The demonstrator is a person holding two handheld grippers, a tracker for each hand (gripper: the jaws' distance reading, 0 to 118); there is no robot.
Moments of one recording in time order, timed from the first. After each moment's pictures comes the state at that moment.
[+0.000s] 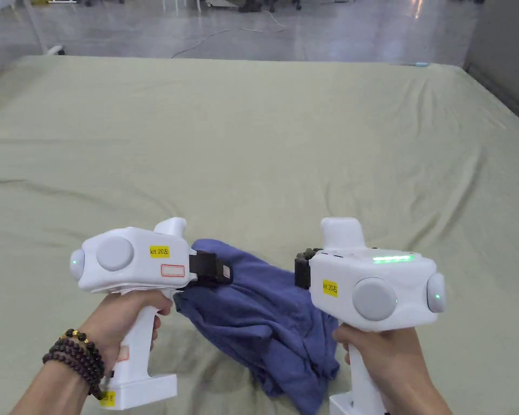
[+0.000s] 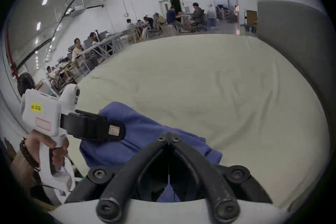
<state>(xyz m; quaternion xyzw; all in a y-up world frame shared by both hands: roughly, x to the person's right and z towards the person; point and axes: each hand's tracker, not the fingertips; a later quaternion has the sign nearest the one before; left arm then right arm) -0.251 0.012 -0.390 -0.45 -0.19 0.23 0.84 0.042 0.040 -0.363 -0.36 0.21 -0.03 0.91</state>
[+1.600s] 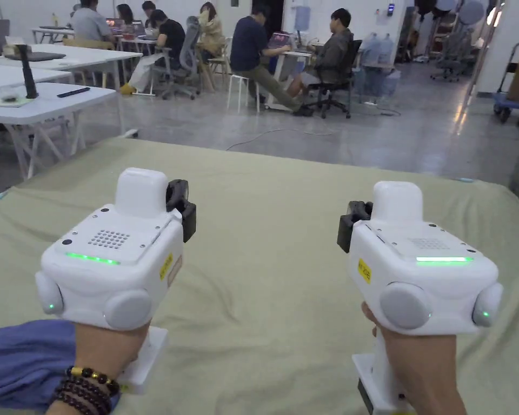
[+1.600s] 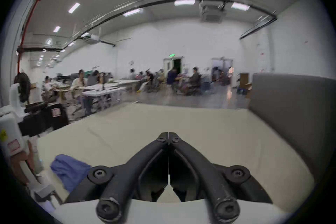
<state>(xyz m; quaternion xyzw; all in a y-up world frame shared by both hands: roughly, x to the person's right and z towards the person) -0.245 0.172 -0.289 0.02 0.06 -0.02 1.00 0.031 0.183 -0.358 -0.06 0.14 0.03 0.99</state>
